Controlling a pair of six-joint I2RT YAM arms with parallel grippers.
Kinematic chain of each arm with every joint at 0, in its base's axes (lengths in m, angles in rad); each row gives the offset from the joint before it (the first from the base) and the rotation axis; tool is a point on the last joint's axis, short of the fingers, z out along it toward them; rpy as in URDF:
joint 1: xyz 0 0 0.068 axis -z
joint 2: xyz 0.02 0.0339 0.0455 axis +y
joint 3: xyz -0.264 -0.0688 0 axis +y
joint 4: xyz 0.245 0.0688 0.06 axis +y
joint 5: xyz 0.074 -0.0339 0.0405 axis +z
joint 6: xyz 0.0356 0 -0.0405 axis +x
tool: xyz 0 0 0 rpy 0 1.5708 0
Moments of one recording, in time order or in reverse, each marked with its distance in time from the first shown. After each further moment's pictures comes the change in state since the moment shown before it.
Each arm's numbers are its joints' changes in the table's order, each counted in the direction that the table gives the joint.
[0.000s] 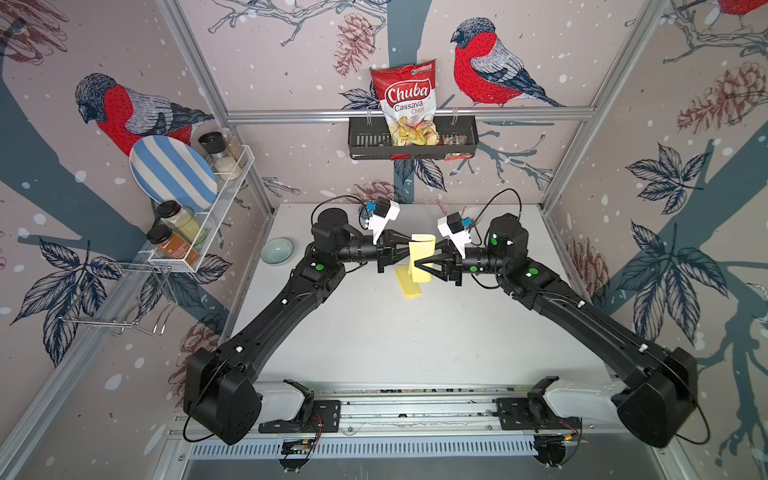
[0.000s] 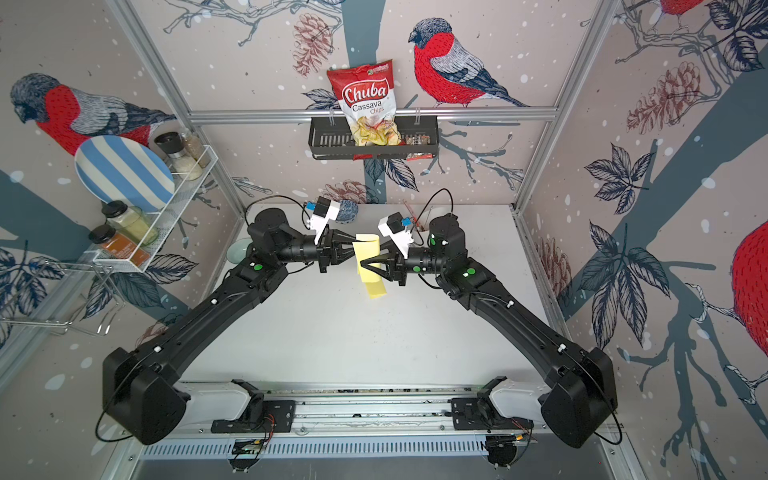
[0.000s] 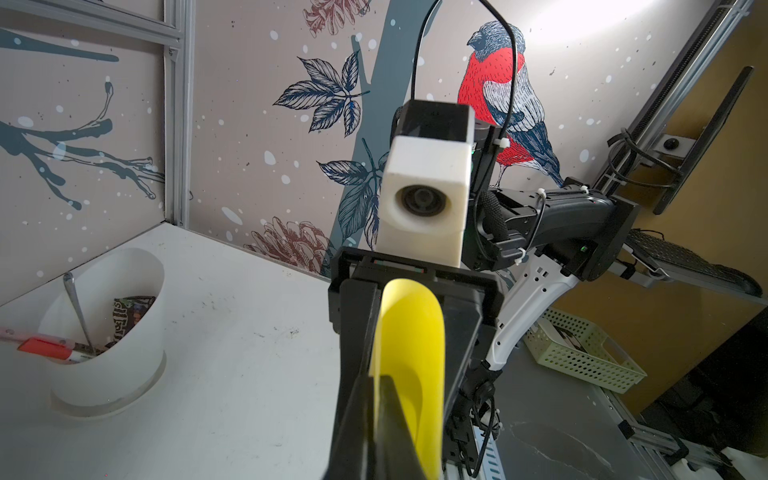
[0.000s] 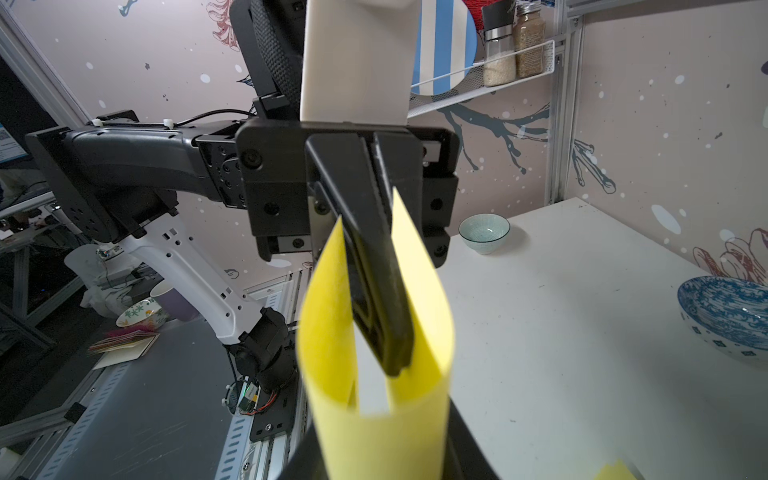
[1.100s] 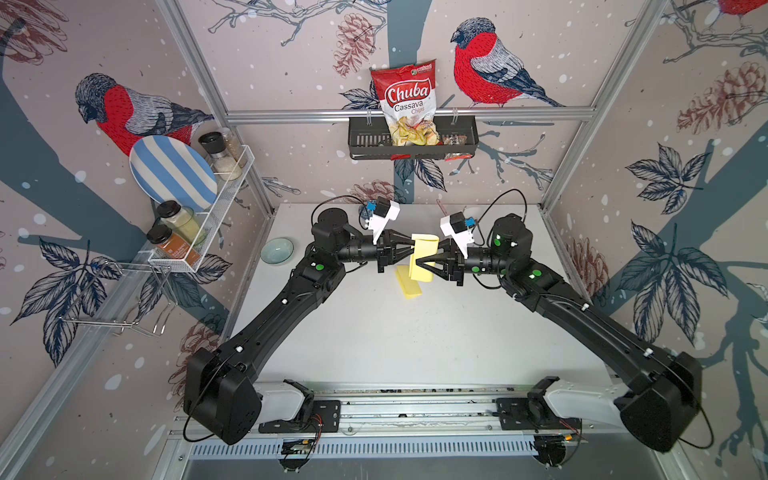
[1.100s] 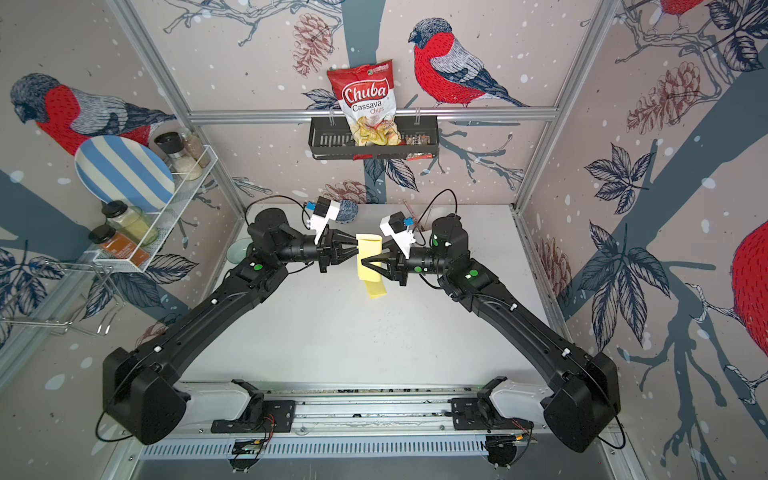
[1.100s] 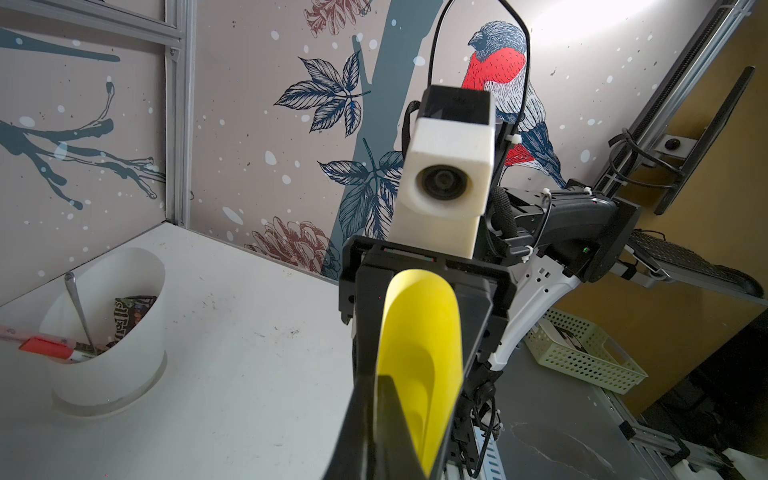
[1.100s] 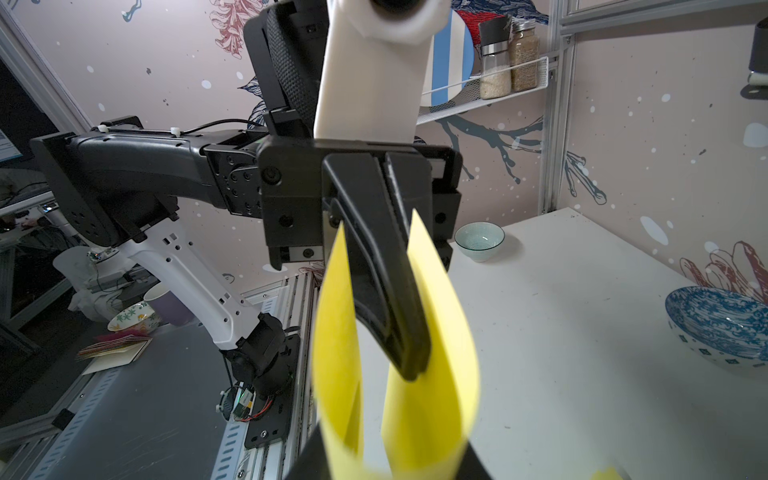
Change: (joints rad) left arm 0.000 0.000 0.000 0.000 0.002 0.000; right arm -0.003 -0.018 0.001 -0.008 -0.013 0.001
